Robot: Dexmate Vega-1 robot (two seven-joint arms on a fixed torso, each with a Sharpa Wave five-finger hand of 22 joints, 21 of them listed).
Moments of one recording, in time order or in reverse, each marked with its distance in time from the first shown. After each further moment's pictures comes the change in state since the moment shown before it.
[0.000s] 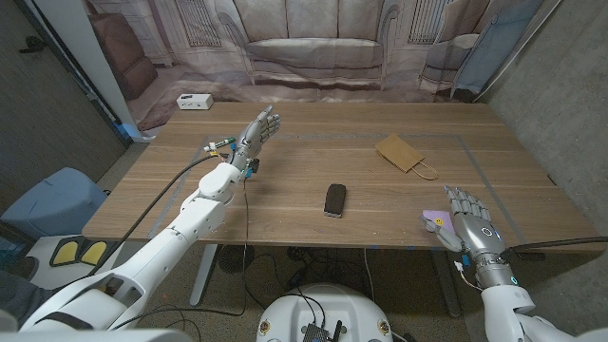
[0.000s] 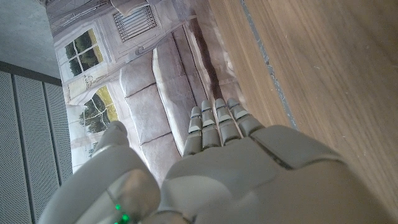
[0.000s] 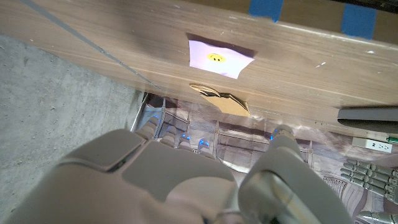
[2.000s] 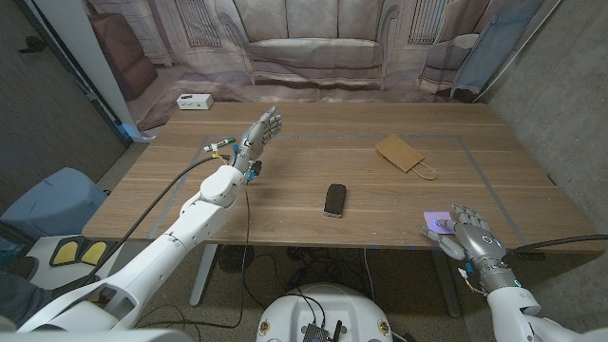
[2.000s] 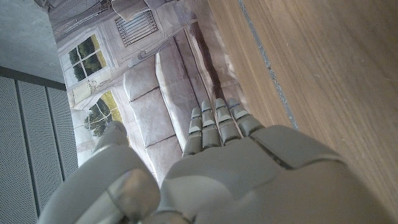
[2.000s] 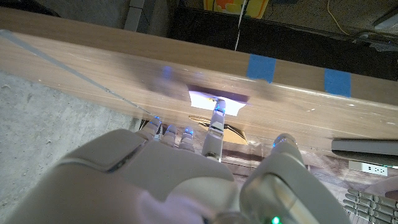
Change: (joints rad) left arm 0.051 0.023 -0.001 -0.103 0.030 0.034 0.063; left_hand 0.005 -0.005 0.000 0.008 0.000 -0.022 0.004 0.000 0.000 -0.005 0.005 -0.001 0.000 0.000 0.000 0.000 0.000 0.000 0.000 0.000 0.000; right arm -0.024 -0.063 0.025 0.015 0.098 0.007 0.090; right_hand -0.058 -0.018 -0.037 0.037 0.017 0.706 -0.044 0.029 0.001 0.068 -0.035 0.044 -0.005 0.002 -0.002 0.034 0.002 -0.003 -0.017 0.007 0.000
